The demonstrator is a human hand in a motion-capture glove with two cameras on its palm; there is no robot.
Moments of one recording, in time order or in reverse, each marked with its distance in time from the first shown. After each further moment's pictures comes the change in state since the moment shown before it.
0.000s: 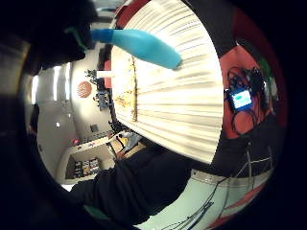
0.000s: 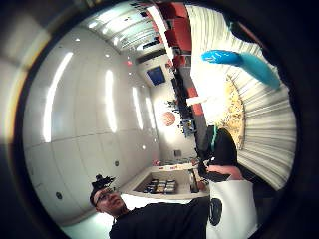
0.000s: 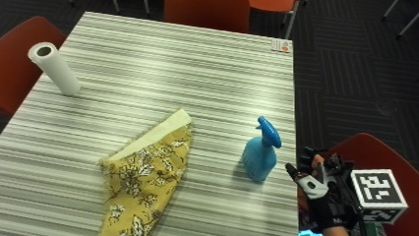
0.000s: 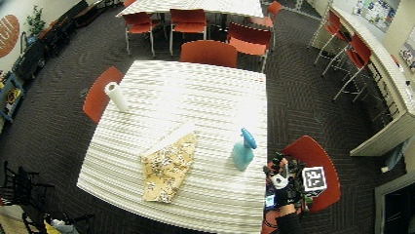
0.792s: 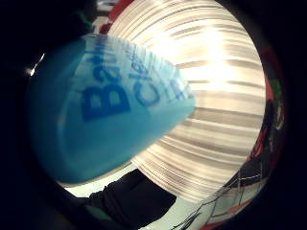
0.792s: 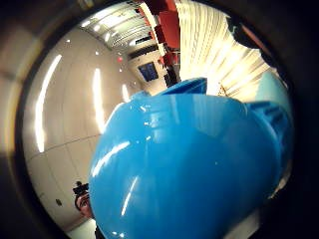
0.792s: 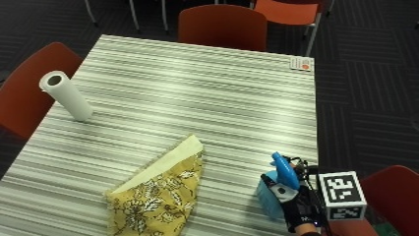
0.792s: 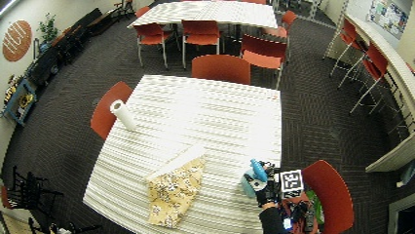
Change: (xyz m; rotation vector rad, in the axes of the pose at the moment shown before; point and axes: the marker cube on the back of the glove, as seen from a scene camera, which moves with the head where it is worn) arm 0.058 -0.023 0.036 -0.018 0.156 -0.003
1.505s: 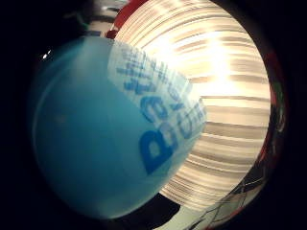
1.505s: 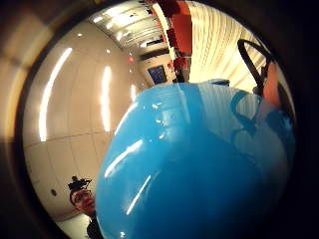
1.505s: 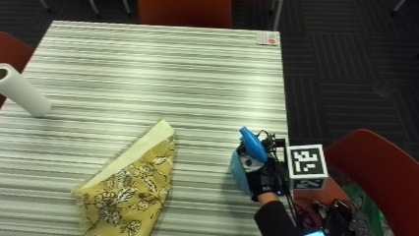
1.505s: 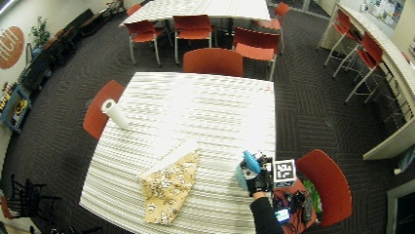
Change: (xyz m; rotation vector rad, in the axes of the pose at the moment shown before) arm -0.066 -0.040 0.060 0.026 -0.075 -0.118
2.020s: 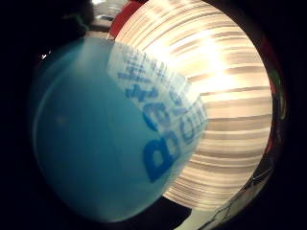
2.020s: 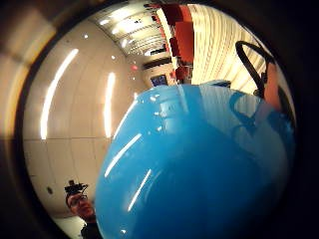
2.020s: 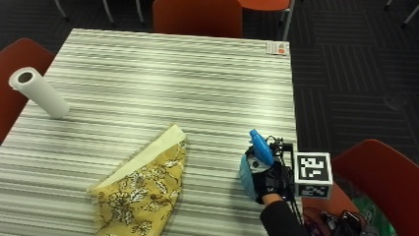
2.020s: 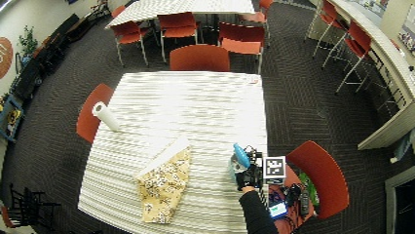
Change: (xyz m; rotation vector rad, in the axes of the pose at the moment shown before) arm 0.029 -0.012 -0.005 0.078 0.041 0.031
